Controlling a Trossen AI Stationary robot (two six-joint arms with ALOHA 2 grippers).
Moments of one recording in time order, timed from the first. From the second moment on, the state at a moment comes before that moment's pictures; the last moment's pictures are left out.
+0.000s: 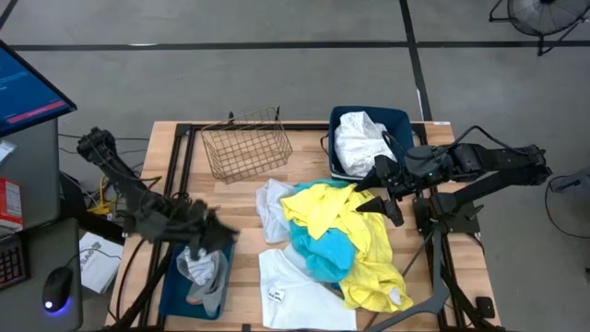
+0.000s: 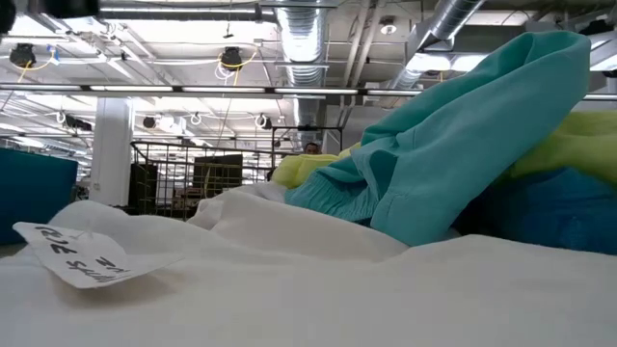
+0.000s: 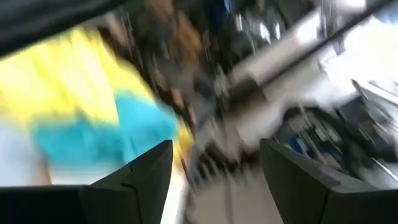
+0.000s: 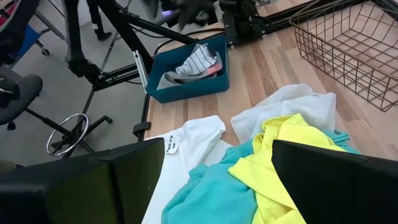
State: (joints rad) left arm -0.79 0.86 0.54 0.24 -0.78 -0.97; right arm 0.19 1.04 1.25 -0.73 0.00 0.41
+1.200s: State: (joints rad) left arm -0.11 1.51 1.12 -0.54 -0.24 -0.42; right arm 0.20 1.03 1.25 -0.88 -0.18 0.39
